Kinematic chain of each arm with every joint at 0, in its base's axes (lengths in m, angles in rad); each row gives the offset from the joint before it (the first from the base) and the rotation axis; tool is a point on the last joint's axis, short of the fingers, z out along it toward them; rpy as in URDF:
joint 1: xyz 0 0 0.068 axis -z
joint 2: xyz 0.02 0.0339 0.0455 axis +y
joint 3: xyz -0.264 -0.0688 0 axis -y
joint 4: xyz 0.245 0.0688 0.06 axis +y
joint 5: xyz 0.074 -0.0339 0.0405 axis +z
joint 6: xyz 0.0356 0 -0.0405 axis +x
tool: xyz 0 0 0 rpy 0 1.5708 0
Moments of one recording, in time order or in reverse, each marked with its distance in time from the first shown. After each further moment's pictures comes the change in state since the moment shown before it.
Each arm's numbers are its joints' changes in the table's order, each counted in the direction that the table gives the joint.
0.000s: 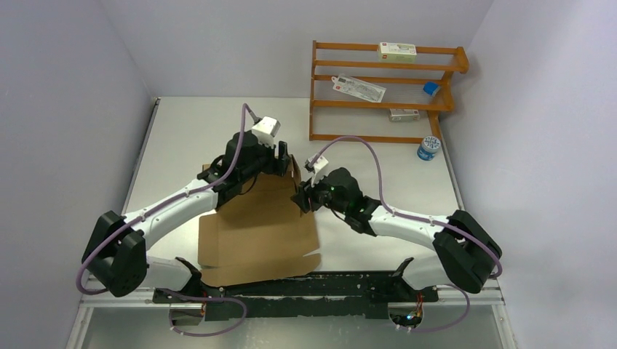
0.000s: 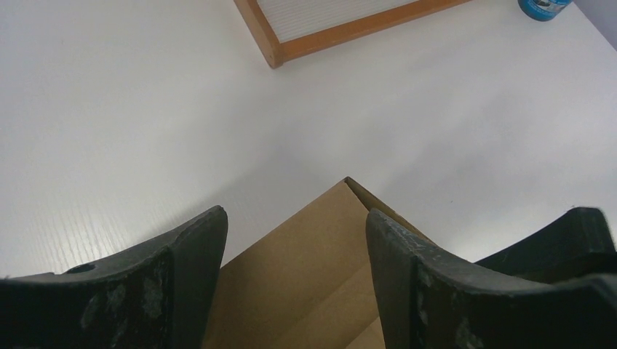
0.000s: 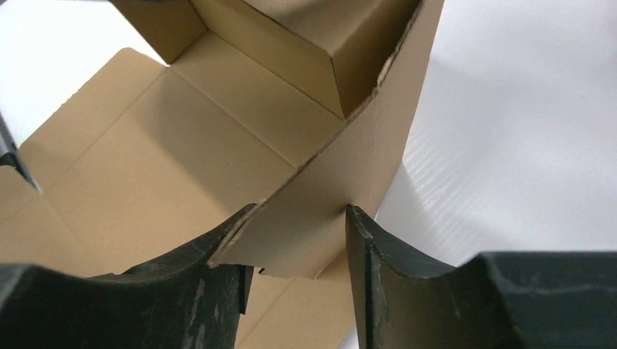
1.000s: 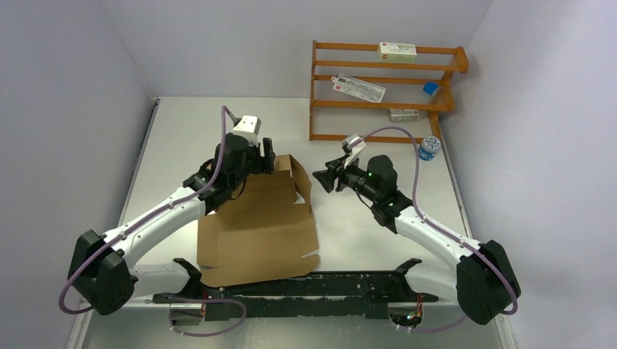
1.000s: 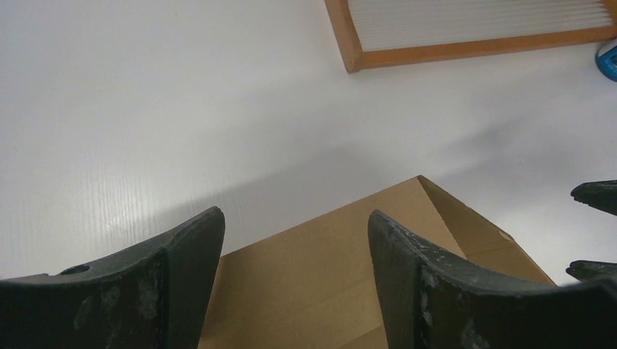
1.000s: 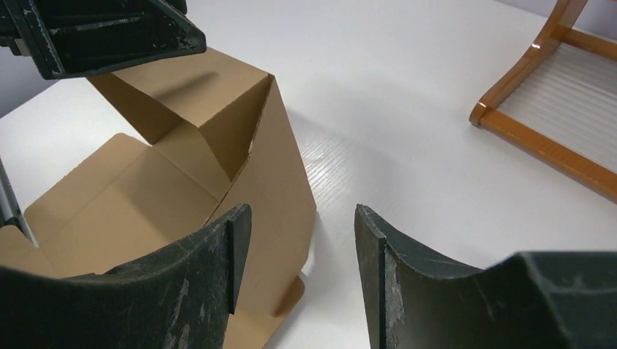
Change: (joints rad) left arm 0.000 -0.150 -0.027 0.126 0.232 -0.090; right arm 0.285 -0.237 -0.027 -0.010 0.209 -0.044
